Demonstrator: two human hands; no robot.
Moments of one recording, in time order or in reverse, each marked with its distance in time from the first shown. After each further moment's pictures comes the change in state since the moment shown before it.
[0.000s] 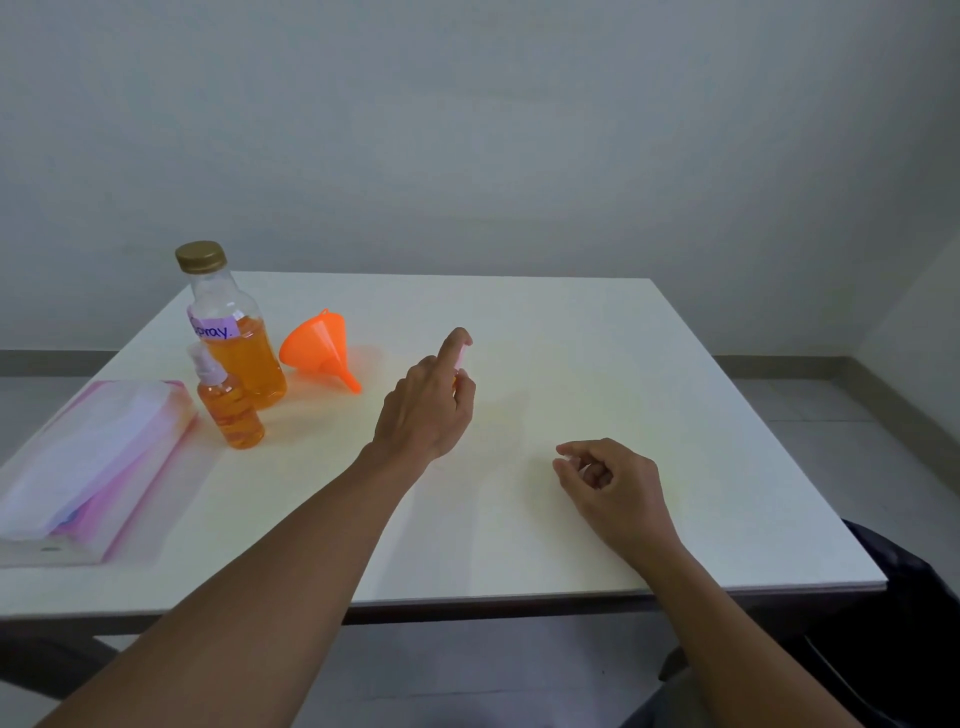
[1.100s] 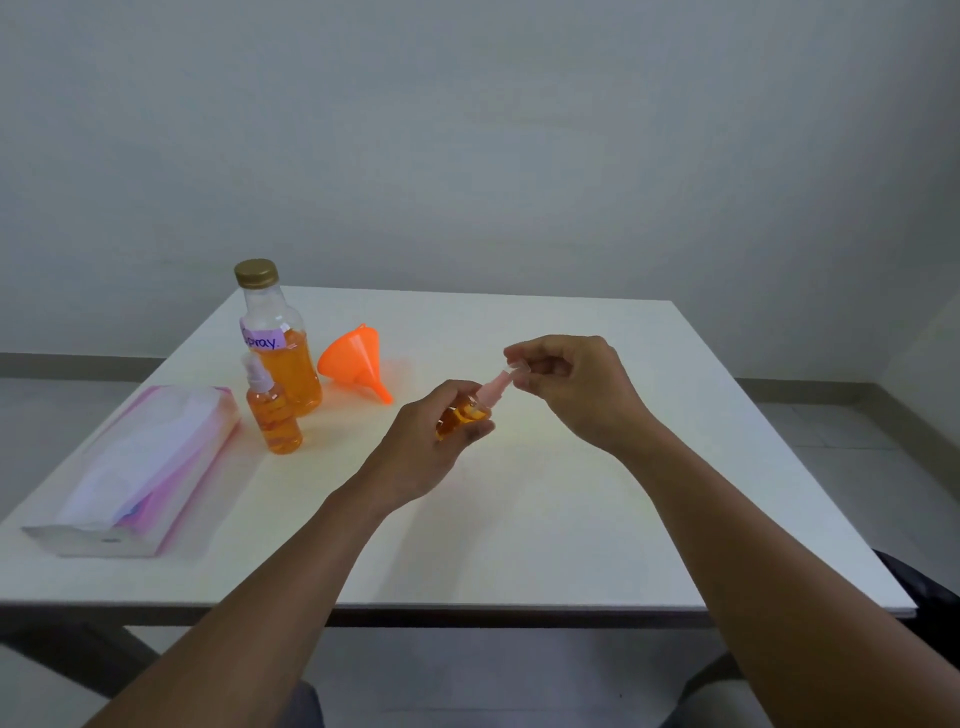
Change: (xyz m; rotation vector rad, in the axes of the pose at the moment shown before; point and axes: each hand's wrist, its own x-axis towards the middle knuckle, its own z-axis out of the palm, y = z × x) left_hand -0.035 -0.026 -0.041 -0.491 -0.183 -0.045; right_hand 0.072 -0.123 0.008 0.074 -0.213 -0.195
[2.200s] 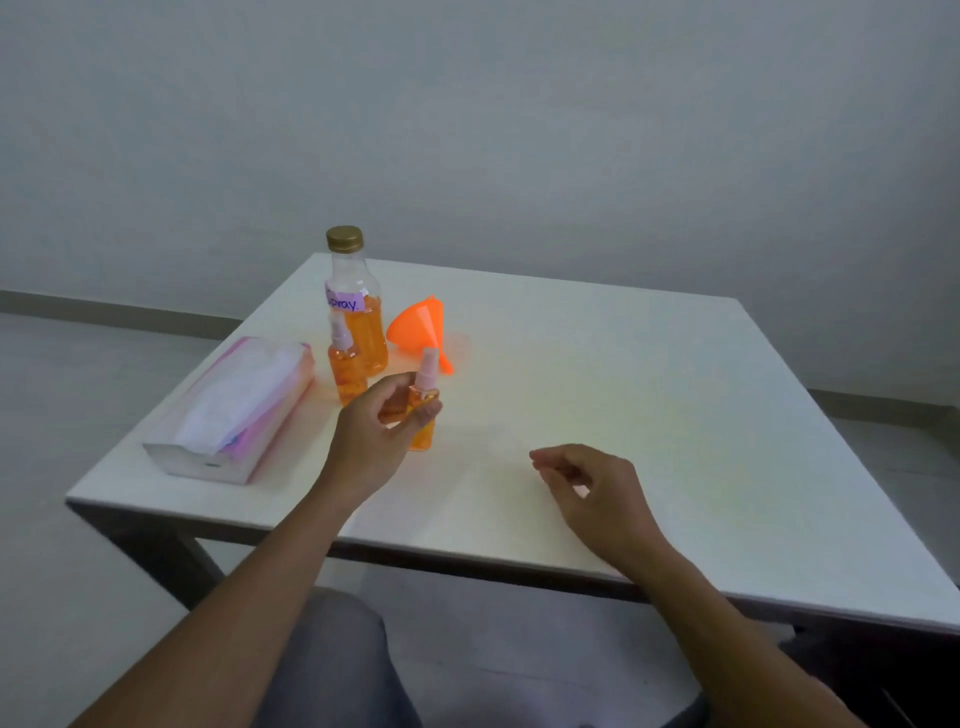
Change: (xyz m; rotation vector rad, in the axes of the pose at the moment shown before) left_hand -0.066 -0.046 -0.064 -0.081 0.370 -0.153; right_hand -0.096 0.050 0.072 -0.085 -0.073 0.022
